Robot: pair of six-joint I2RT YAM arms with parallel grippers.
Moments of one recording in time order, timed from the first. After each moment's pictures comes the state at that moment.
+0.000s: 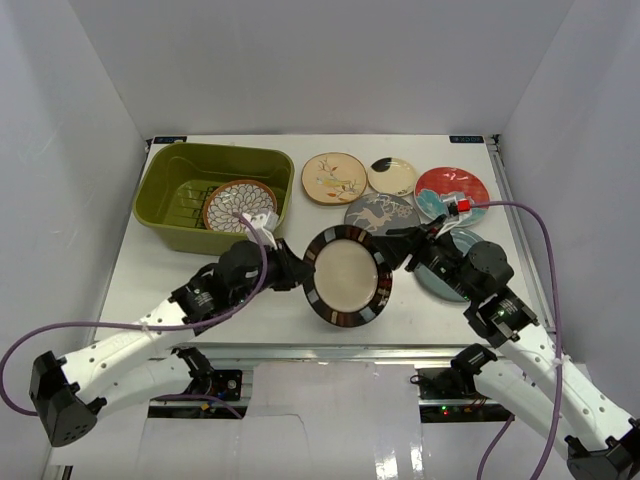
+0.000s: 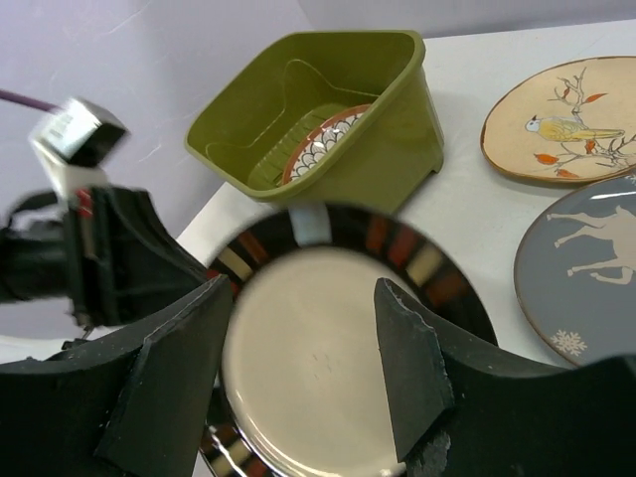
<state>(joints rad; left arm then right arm) -0.88 0.90 0.67 -0.18 -0.09 -0.85 0.61 0.63 0.62 0.05 -0.19 0.54</state>
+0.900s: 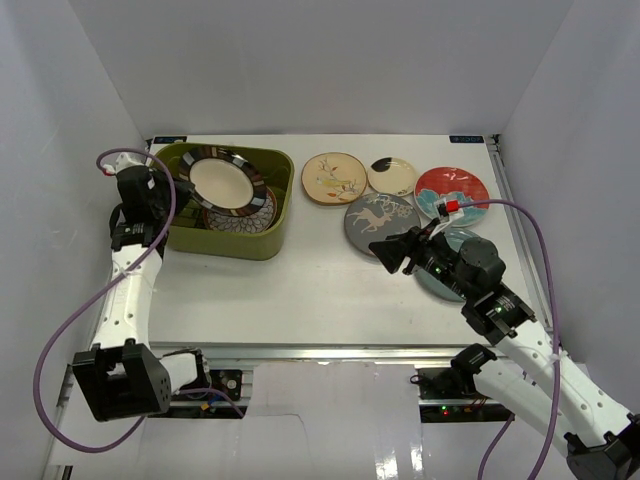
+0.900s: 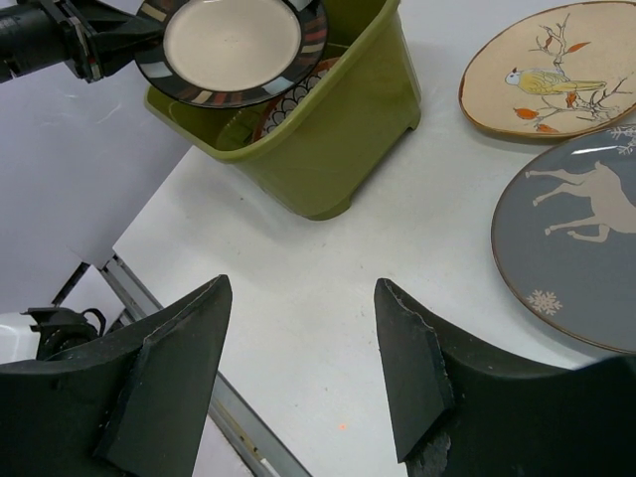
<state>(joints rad) 0.11 1.15 1.04 -0.24 0.08 -0.75 0.61 0.65 0.62 -0.04 -0.18 0.49</state>
